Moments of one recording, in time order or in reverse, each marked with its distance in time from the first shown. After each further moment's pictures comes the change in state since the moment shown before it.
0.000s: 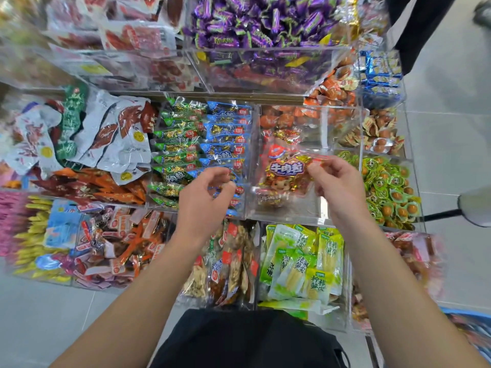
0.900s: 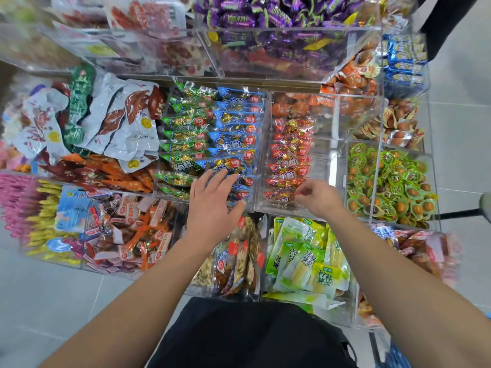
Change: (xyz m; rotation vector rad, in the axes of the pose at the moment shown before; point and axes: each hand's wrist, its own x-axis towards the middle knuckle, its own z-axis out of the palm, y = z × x) left_hand -0.003 -0.057 0.017 0.553 -0.160 0.143; right_hand 0.047 0.086 0.015 -1.029 -0.295 0.124
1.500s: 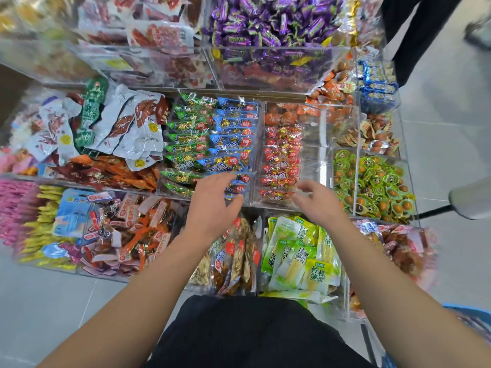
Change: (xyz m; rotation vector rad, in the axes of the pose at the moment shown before) left_hand -0.026 0.022 -0.031 -0.177 0.036 0.026; right_hand -0.073 -0.011 -0.016 0.101 0.135 -0.061
